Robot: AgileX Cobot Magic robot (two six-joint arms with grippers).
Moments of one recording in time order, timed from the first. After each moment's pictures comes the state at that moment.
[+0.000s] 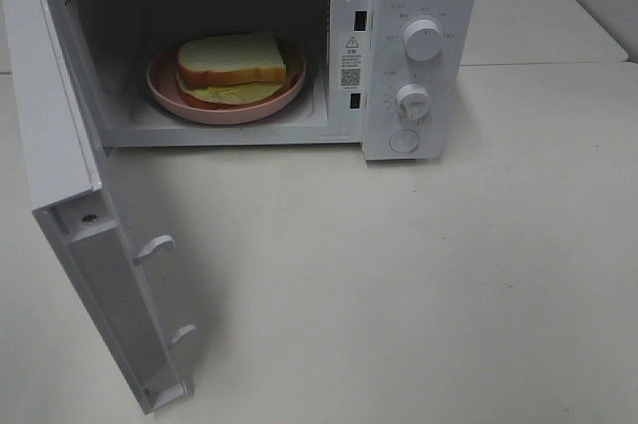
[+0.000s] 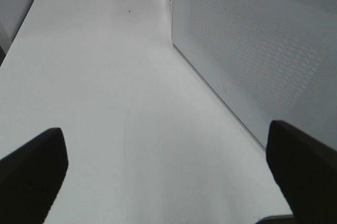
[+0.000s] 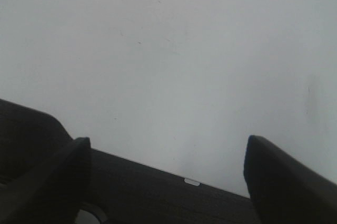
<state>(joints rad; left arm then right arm) 0.00 0.00 -0.50 -0.07 1.04 0.05 0.42 0.36 -0.65 -0.19 1.21 0.11</state>
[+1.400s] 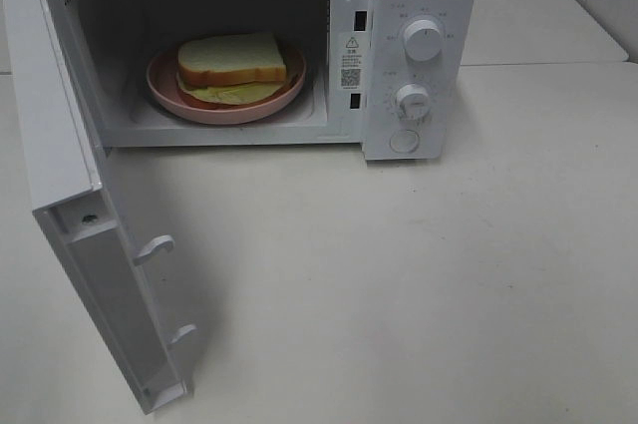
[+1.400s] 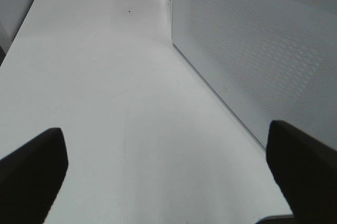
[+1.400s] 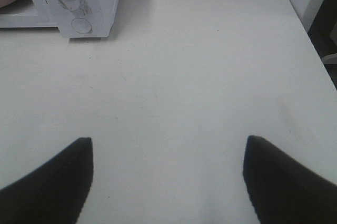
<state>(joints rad) 0.00 0.00 -0.50 -0.07 1.04 0.05 0.09 0.00 -0.51 -0.08 1.05 0.10</state>
